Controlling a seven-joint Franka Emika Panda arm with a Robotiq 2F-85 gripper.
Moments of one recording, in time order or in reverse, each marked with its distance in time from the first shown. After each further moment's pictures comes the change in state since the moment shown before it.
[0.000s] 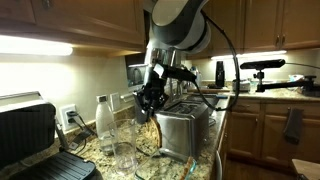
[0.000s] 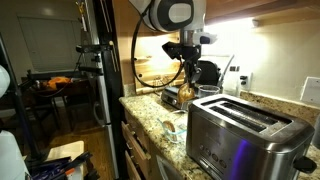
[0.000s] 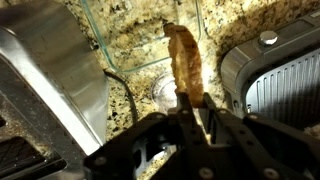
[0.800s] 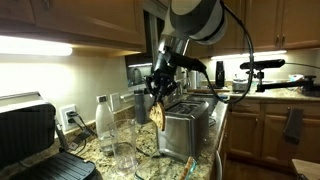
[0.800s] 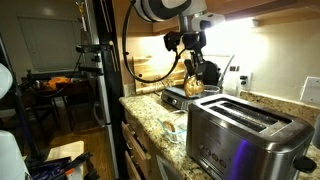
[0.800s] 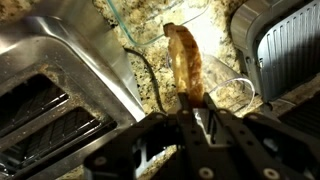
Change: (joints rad) arm -0.052 -0.132 -0.013 -0.094 -0.027 0.092 0.123
